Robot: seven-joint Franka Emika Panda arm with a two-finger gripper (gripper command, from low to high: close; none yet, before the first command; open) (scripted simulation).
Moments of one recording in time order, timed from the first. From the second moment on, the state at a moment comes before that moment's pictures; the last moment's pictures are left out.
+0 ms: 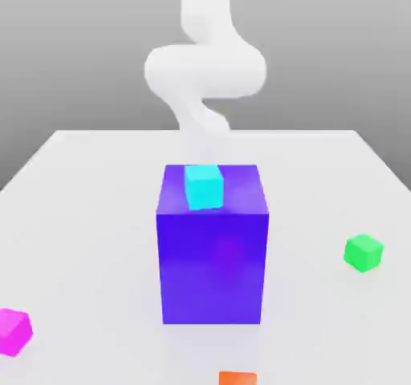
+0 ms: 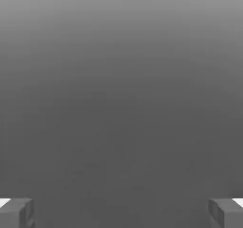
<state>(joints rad) -0.08 -0.71 0.03 -2.30 -0.03 2.33 0.91</state>
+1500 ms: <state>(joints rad) -0.64 0.37 0.00 -2.32 0.00 2.69 1.97</state>
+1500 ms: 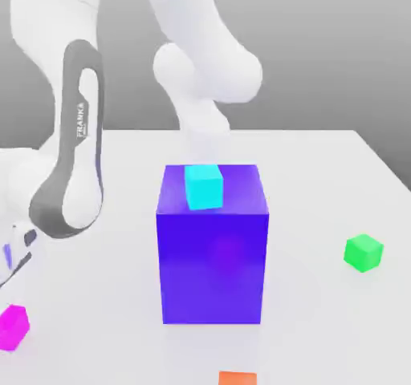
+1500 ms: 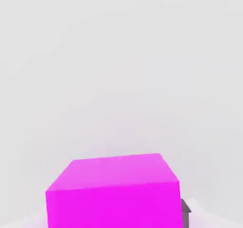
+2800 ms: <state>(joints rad) 0.23 0.01 0.73 -2.77 -0.05 2.79 2.69</state>
